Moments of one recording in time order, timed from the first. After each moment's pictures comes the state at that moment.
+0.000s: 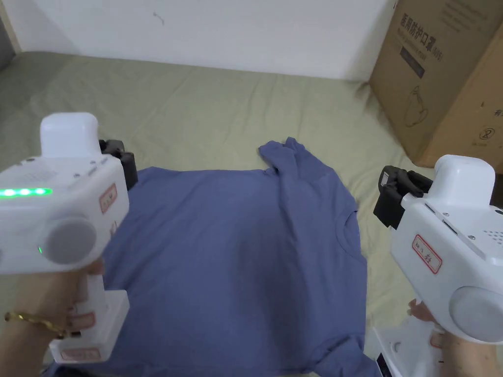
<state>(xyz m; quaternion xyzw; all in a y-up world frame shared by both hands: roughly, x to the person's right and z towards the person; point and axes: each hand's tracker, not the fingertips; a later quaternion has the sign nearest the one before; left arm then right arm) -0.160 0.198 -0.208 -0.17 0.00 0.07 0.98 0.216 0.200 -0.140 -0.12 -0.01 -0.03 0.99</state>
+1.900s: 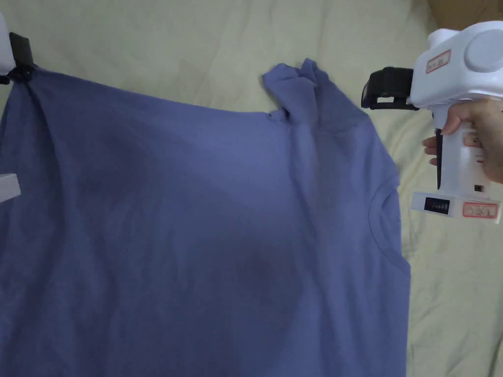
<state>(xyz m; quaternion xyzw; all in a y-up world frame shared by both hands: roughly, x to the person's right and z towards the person) -0.258 0.084 -0.534 -0.43 0.05 0.08 0.90 0.284 0.091 -0.546 -0.50 -0.05 -0.01 0.87</state>
